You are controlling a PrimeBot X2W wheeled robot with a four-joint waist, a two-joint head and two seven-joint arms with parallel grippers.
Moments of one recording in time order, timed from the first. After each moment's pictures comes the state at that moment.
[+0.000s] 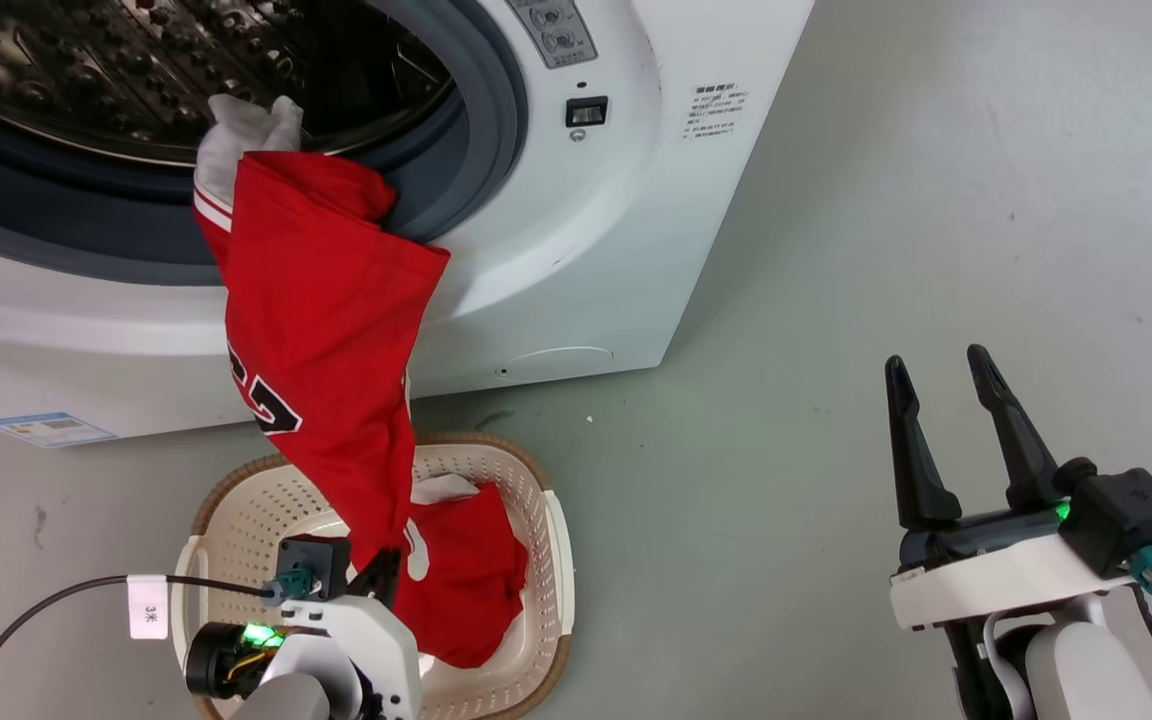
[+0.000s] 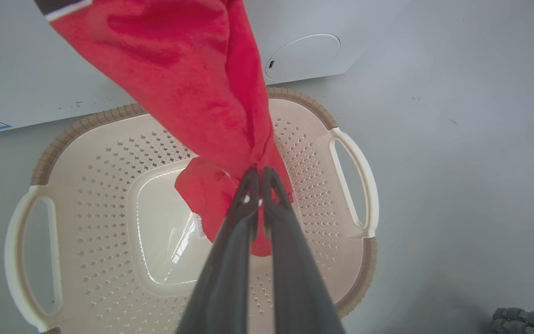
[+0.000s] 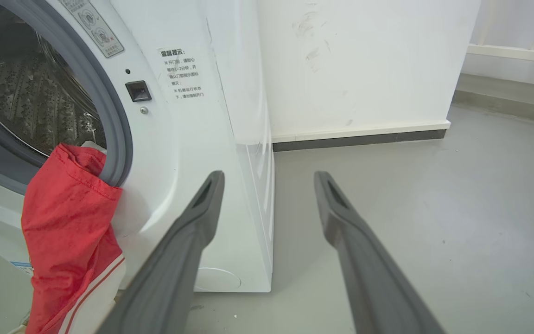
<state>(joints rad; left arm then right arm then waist) -0.43 0.20 -0.47 0.99 -0.50 -0.08 -0.26 -0.14 -0.05 0.07 0.07 0.18 0.13 -0.26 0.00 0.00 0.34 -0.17</state>
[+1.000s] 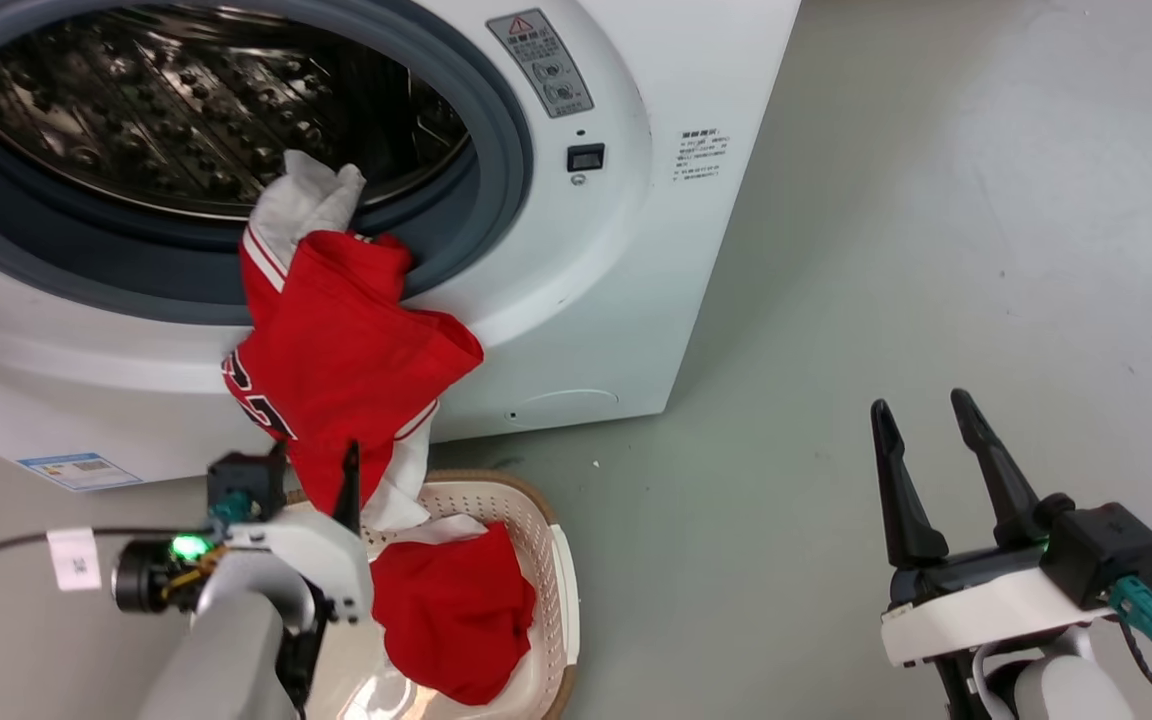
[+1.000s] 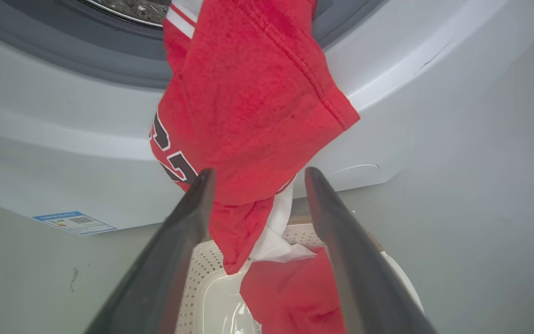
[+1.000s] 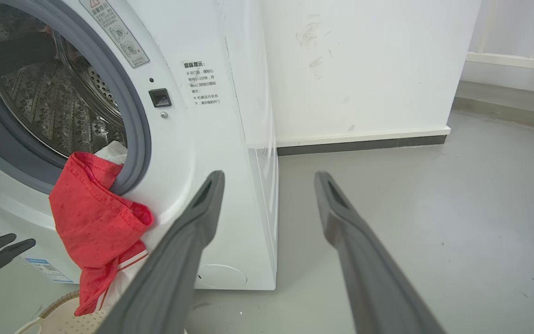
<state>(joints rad) -0.42 0.20 -0.23 0.81 -0.28 0.00 -0.26 -0.07 -0.05 0.09 0.09 0.17 0.13 -0.26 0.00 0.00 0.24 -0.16</state>
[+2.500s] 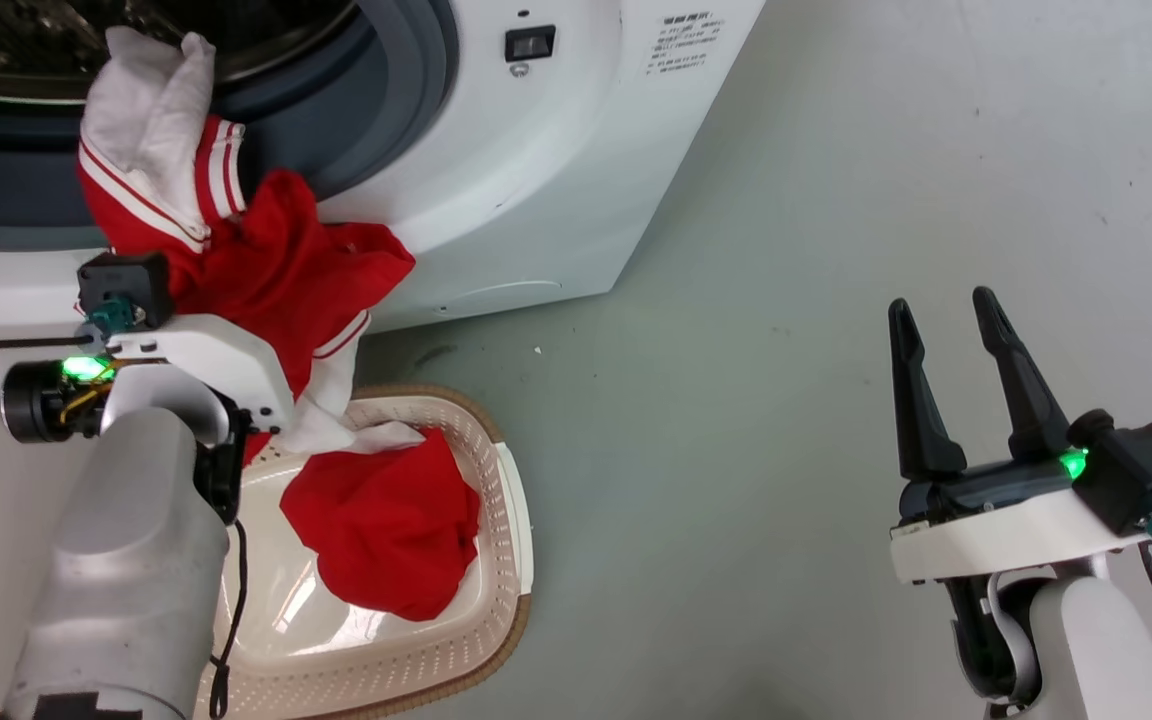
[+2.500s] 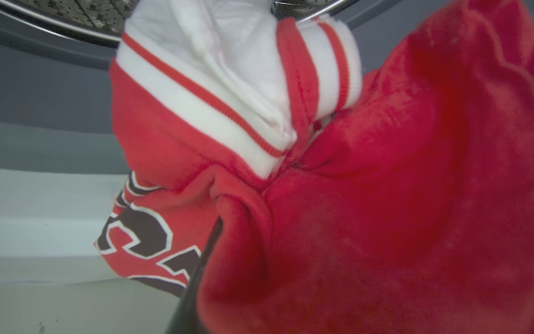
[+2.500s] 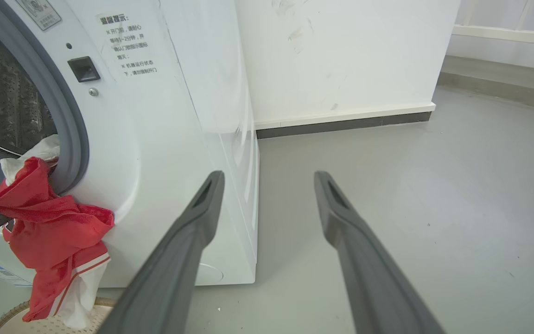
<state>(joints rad) -0.79 0.26 -0.10 0.99 -0.22 -0.04 -0.26 -0.22 -0.05 0.08 0.06 0.21 0.13 -0.26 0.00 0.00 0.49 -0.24</state>
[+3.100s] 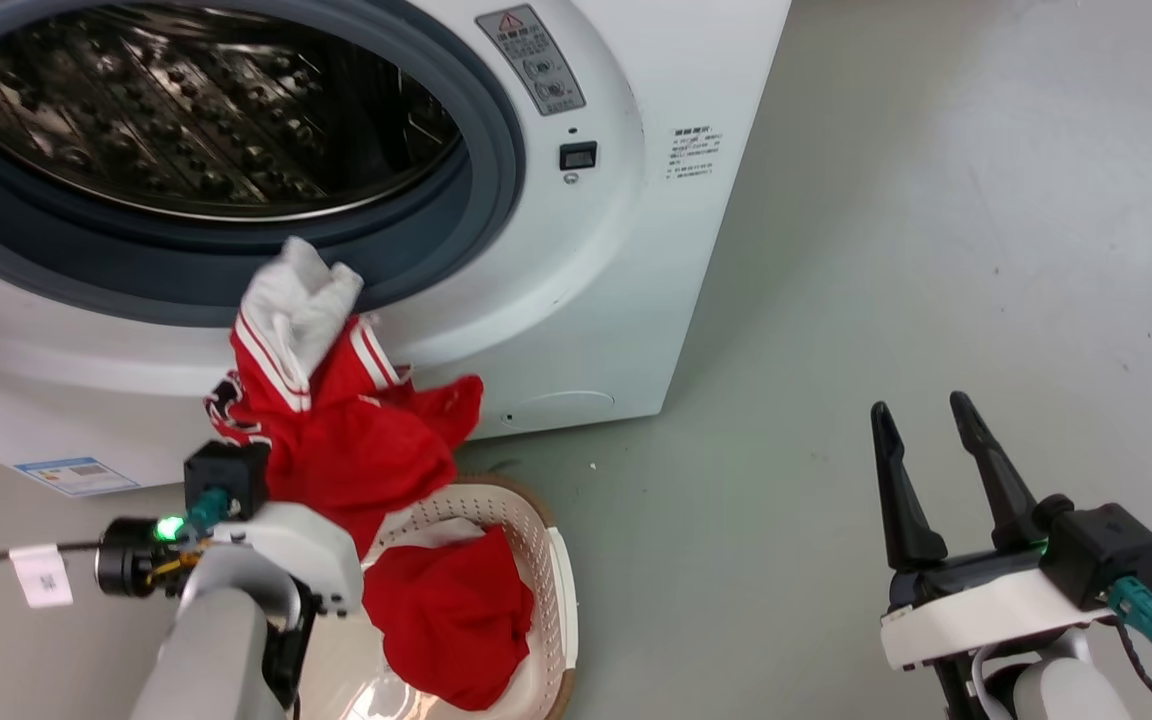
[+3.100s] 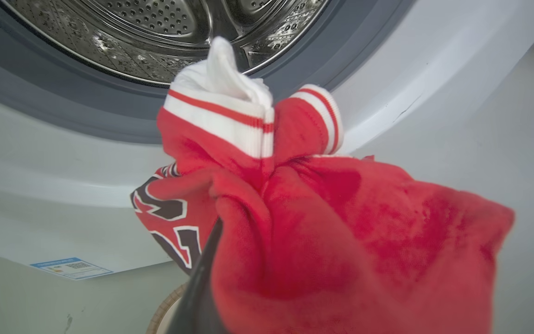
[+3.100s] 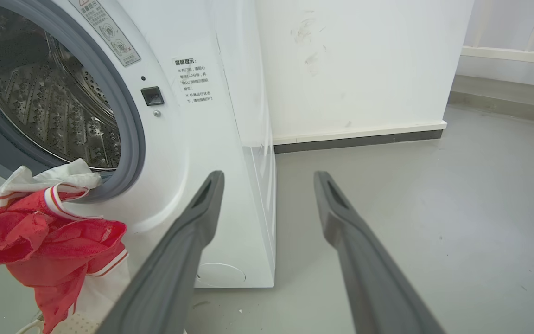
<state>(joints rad) -0.43 0.19 -0.08 0.70 -0.16 -0.09 -0.26 -0.09 -0.05 0.08 0.10 0.18 0.13 -0.26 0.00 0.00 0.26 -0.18</state>
